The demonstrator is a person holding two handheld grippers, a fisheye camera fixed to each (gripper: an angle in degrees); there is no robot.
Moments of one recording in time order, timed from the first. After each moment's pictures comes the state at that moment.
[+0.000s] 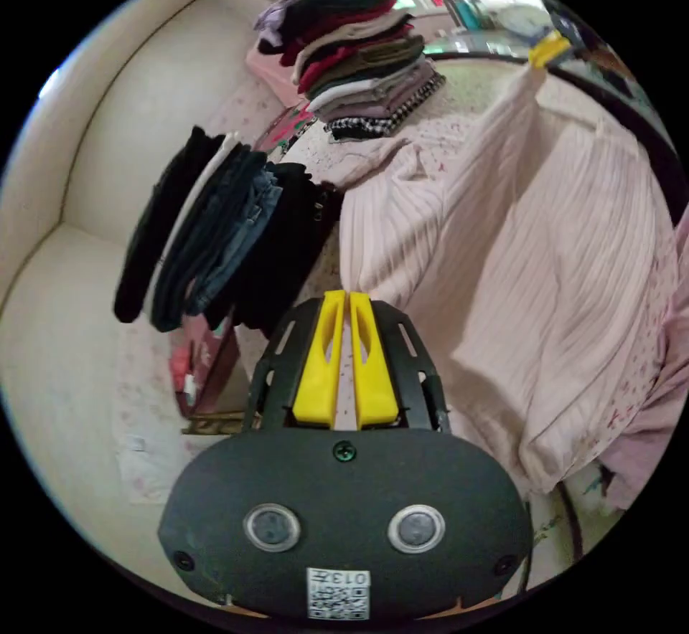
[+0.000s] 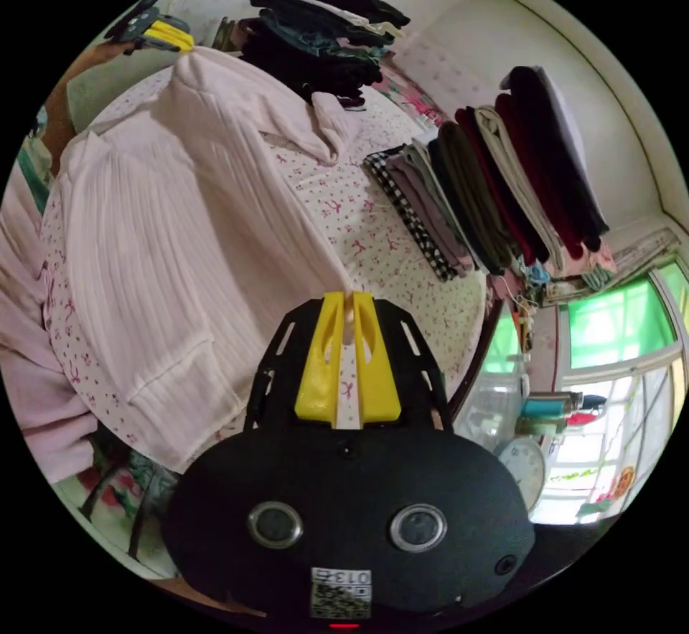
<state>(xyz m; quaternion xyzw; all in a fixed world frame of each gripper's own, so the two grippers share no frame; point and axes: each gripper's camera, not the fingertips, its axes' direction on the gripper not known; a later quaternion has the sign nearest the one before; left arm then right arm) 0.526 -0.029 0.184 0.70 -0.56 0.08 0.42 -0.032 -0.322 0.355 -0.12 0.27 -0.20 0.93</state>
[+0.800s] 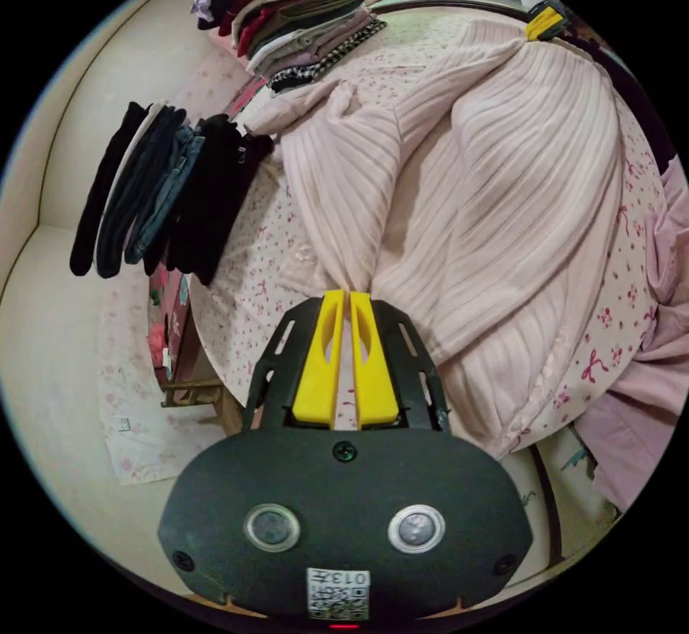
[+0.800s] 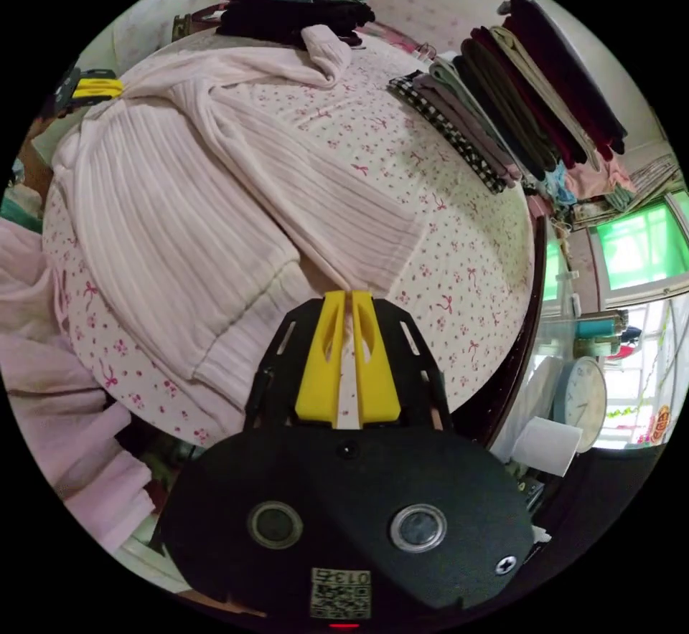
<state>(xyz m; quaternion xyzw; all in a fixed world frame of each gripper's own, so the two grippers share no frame) 0.522 -0.120 0.299 0.66 -0.56 0.09 0.50 -0.074 -0.253 0.400 -0.18 0.25 -0.09 0.95</state>
